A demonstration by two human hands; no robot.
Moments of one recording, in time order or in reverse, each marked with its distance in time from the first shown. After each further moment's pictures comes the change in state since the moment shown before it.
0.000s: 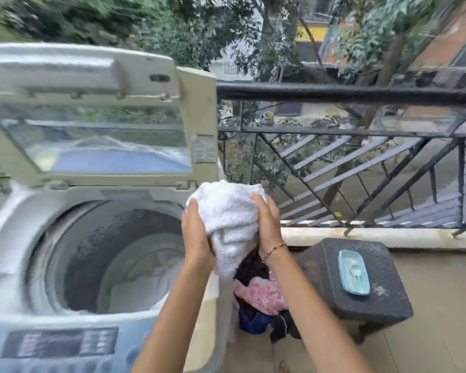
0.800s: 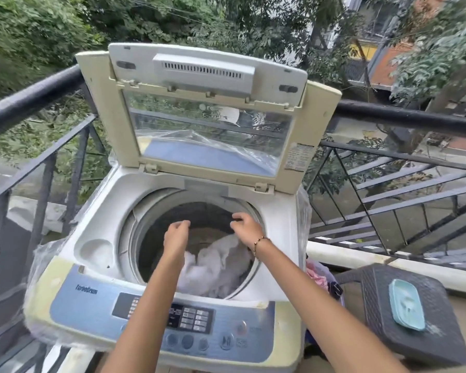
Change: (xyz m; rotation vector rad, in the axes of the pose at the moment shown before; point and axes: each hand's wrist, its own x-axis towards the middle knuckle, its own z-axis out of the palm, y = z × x) left_hand 0.081 0.071 -0.234 0.521 0.307 -0.102; right_hand -0.009 0.097 0.186 -0.880 -0.343 0.140
